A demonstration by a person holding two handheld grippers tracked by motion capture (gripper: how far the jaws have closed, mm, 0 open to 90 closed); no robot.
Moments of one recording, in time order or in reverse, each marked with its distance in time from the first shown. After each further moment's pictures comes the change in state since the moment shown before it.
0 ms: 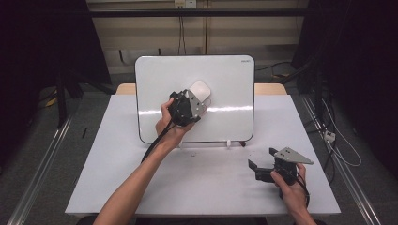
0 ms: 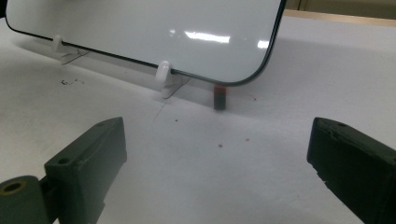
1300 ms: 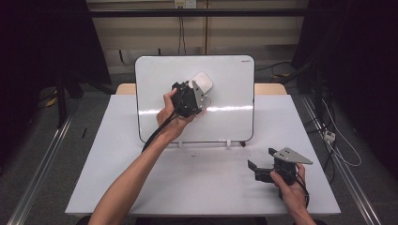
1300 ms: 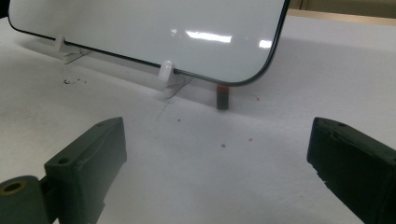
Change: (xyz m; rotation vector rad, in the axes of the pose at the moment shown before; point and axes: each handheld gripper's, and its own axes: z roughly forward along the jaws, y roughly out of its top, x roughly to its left) left arm 0.010 0.020 0.012 0.026 0.026 0.062; right arm 0.001 0.000 0.001 0.003 0.004 0.000
